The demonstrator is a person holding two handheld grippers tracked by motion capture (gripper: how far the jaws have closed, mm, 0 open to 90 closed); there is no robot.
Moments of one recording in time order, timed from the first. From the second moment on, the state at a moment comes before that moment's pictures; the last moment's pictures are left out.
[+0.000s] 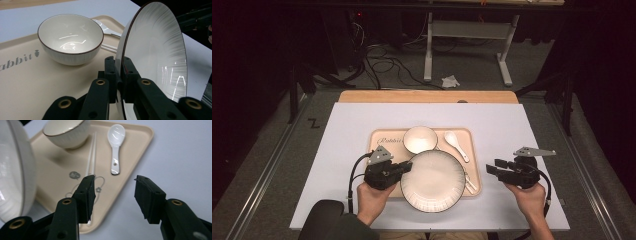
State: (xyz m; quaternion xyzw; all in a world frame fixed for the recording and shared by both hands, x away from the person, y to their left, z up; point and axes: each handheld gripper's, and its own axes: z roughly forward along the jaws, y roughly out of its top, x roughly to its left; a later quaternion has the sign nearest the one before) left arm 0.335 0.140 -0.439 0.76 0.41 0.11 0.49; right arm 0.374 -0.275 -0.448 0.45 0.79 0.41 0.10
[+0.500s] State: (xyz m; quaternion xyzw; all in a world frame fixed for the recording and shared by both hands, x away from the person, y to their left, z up) left arm 0.326 0.166 -0.437 0.74 0.45 0.11 0.49; right arm 0.389 -0.285 -0.469 0.48 0.79 0.36 0.15
